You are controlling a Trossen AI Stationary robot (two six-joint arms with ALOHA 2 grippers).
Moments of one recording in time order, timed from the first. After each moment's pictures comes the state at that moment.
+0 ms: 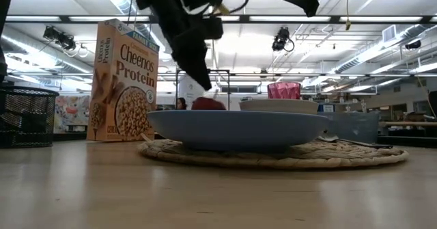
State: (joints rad) left arm 0.14 1.70 1.25 -0.52 -0.10 0.03; right arm -0.39 0.89 0.87 -0.05 -0.37 0.30
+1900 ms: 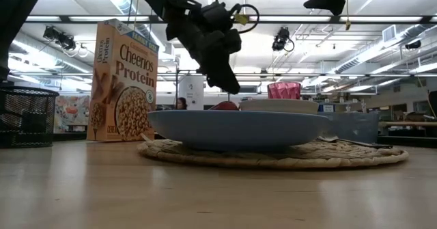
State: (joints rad) left arm 0.35 1.90 1.43 -0.43 0.36 0.22; right arm -0.39 0.82 1.03 -0.59 -0.29 0.18
